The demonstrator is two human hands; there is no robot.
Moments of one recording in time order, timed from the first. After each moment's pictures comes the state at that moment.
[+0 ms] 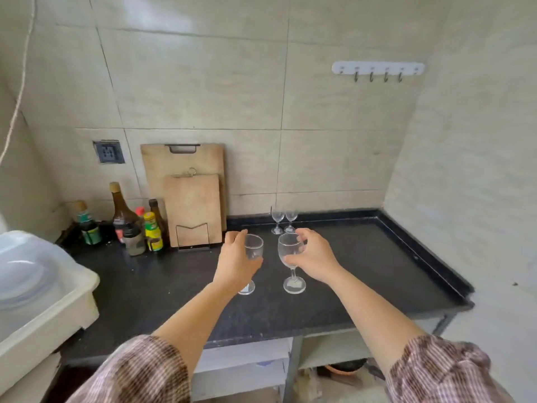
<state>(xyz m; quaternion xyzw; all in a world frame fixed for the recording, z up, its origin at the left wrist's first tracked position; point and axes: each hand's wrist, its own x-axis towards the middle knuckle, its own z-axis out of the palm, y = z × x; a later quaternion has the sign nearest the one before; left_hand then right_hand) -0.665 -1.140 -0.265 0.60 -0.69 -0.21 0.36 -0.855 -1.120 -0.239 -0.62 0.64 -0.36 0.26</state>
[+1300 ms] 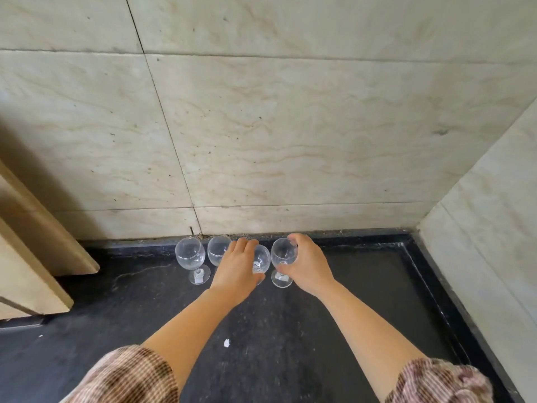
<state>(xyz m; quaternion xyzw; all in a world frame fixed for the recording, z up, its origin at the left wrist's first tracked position) -0.963 -1.597 -0.436 0.61 -0.76 -0.18 0.15 -1.136 -1.600 -0.425 -0.63 0.68 -0.23 0.30</state>
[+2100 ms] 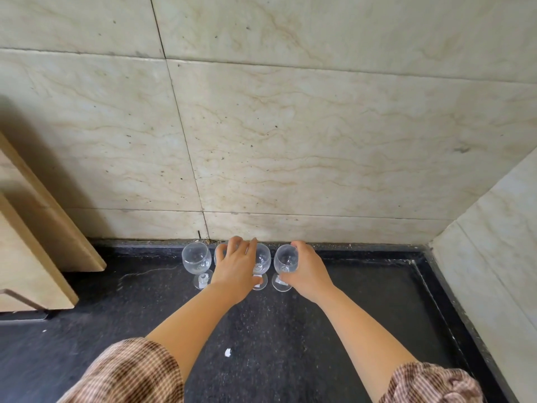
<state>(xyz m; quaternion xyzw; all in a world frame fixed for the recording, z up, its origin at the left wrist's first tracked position) -0.956 -1.615 -0.428 0.63 -0.77 -0.06 0.01 -1.130 -1.622 -0.440 -0.65 0.67 -0.19 0.31</state>
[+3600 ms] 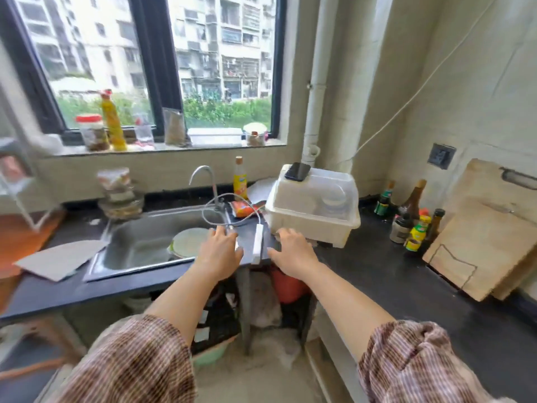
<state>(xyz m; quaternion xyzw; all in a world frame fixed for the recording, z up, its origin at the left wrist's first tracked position) -0.558 -0.792 -0.248 0.97 -0.21 0.07 0.12 -0.608 -0.964 -0.243 -0.98 0.08 -0.06 0.18</state>
